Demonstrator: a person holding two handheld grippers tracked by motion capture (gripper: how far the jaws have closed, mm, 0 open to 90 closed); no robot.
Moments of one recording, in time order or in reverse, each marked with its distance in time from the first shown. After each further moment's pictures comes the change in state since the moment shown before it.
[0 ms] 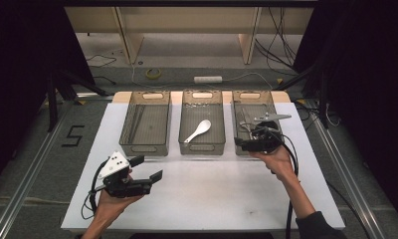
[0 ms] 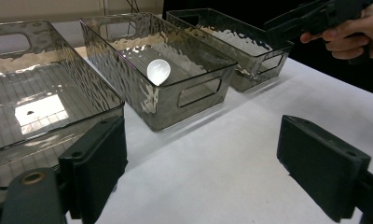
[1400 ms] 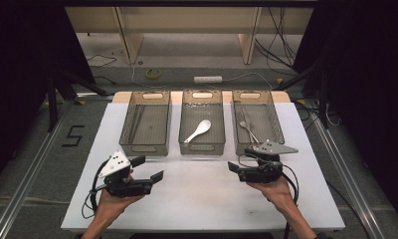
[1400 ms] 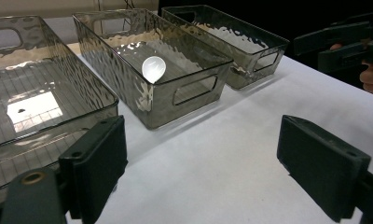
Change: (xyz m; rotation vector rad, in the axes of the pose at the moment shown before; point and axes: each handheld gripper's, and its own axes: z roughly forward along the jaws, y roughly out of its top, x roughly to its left) left arm 0.000 0.001 0.002 0.013 -0.021 -0.005; right arm 0.048 -0.057 -0.032 -0.165 0.145 -0.049
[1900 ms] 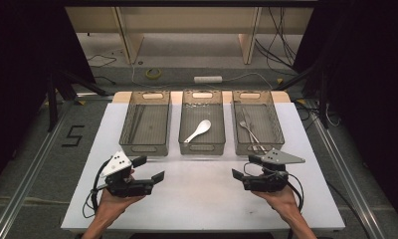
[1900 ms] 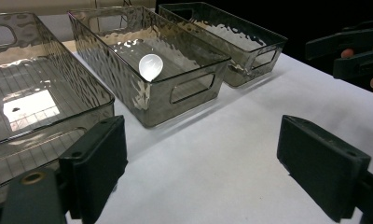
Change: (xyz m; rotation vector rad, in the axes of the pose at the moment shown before) left arm 0.000 0.000 0.002 0.010 -0.008 -0.001; right arm 0.004 -0.017 -0.015 -0.021 0.001 -0.004
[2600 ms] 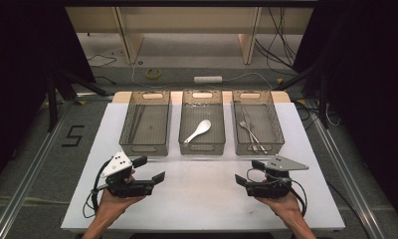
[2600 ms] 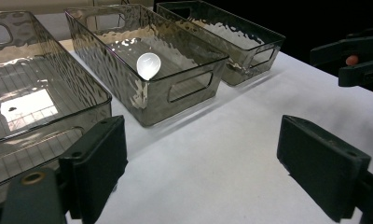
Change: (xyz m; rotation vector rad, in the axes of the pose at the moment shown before) left arm -0.001 0.000 0.000 0.005 -0.008 0.002; right arm 0.001 -0.014 -0.009 0.011 -0.010 0.001
